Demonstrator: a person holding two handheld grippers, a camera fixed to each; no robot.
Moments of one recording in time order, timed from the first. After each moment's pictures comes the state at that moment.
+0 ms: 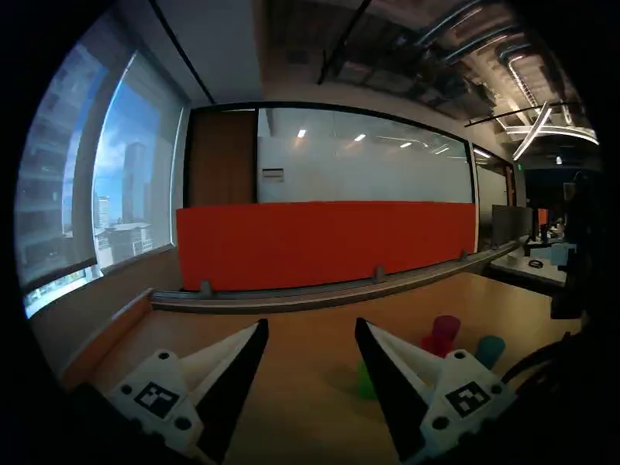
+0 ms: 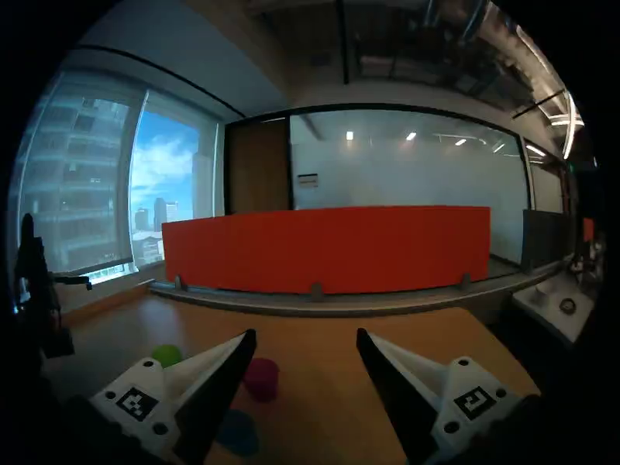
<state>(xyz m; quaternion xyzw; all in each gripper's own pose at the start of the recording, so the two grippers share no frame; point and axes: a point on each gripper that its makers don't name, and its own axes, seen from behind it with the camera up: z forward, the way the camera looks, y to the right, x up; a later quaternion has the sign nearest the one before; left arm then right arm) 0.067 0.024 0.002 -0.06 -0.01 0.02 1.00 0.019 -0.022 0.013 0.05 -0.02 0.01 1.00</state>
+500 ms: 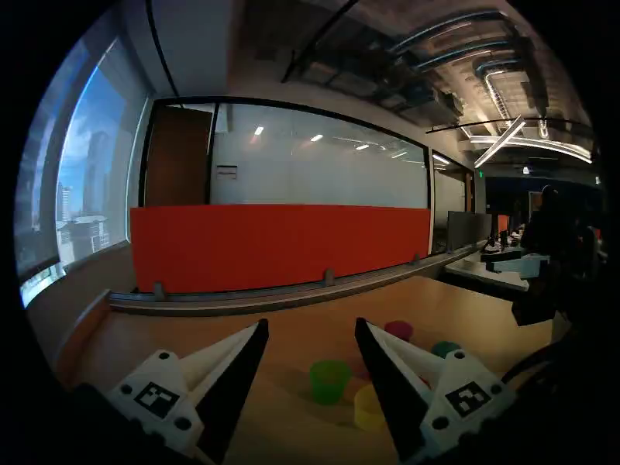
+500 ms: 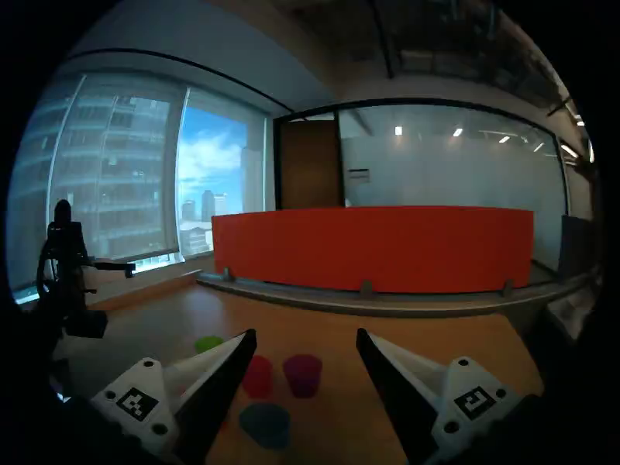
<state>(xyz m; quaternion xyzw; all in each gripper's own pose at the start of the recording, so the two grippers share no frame) 0.082 0.073 -0.004 -0.17 -0.01 0.00 0.98 0.023 -0.069 -0.001 0.18 -0.03 0.00 0.98</state>
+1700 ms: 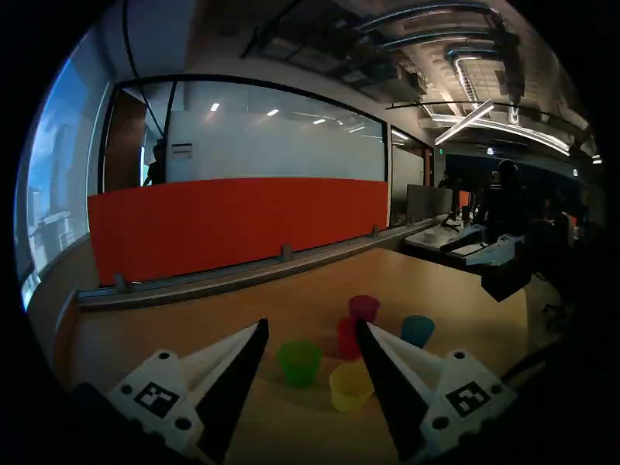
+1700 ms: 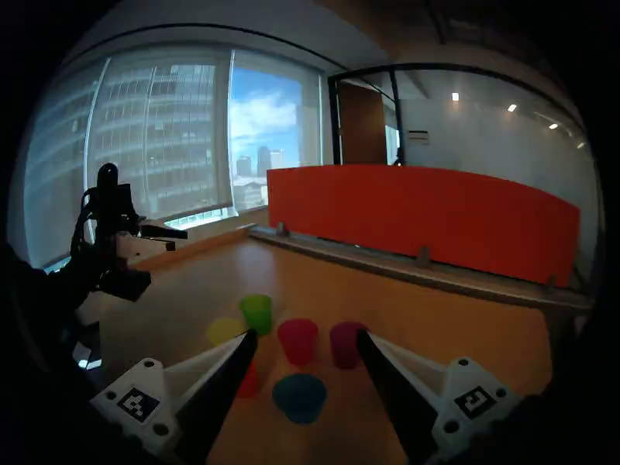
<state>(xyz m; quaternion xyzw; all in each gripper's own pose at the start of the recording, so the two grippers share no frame) 0.054 0.097 0.002 -0.27 -0.07 0.03 0.96 -0.020 -0.104 -0.011 0.29 -0.13 -0.05 0.95</state>
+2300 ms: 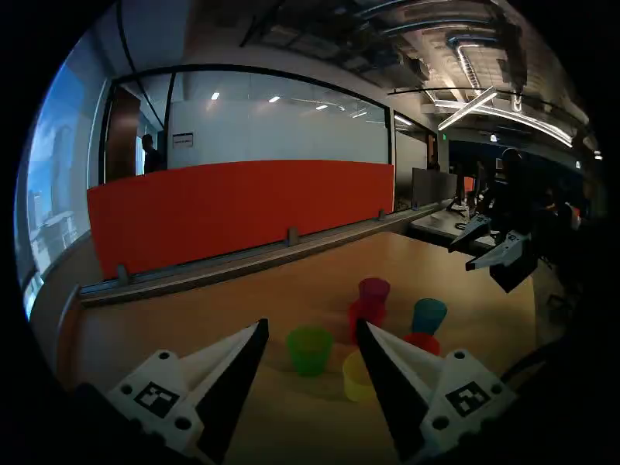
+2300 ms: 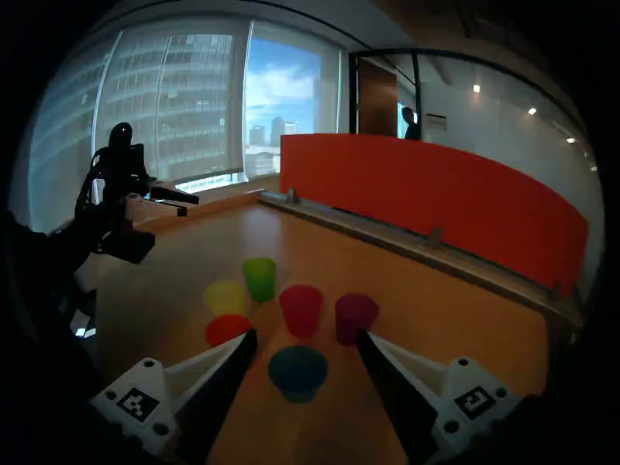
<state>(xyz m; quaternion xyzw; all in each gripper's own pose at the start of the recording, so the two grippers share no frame) 0.030 0.088 0.017 -0.26 -0.10 0.05 0.96 -0.063 -0.104 -0.011 0.30 -0.18 -0.10 0.93</state>
